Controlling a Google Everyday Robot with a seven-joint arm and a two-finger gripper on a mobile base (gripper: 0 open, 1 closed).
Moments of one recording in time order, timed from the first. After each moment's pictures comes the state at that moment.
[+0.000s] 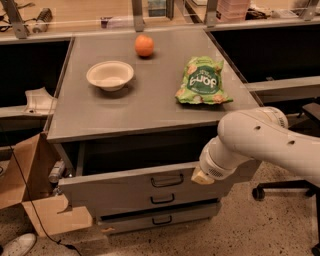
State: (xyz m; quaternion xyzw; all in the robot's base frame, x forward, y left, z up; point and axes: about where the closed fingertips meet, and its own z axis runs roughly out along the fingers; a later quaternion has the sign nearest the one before) arm 0.474 -0.128 0.682 -0.55 0.82 0.04 0.16
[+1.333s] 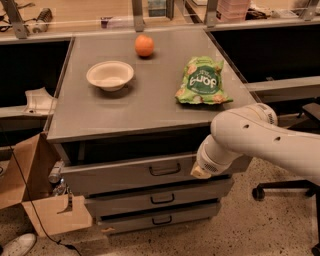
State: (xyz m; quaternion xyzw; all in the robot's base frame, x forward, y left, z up) arm 0.499 -0.131 0.673 -0.54 0.83 0.02 0.16
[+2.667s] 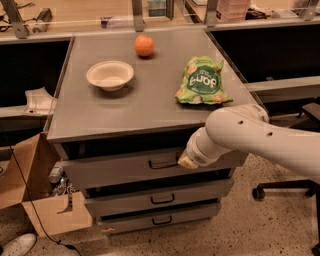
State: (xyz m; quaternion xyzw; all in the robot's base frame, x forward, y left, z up) arm 0.537 -0.095 0.679 -0.53 0.81 0.04 0.24
